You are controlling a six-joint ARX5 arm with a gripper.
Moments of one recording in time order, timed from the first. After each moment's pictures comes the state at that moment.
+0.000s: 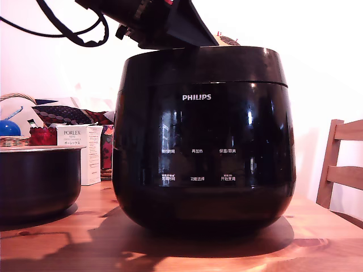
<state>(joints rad) -0.87 1.30 0.80 0.16 0.15 0.09</state>
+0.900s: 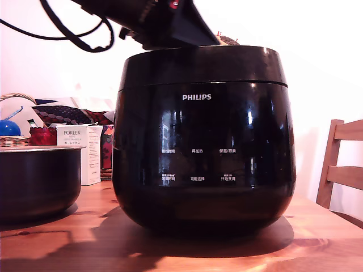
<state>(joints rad) -0.85 1.31 0.77 0.27 0.14 0.10</state>
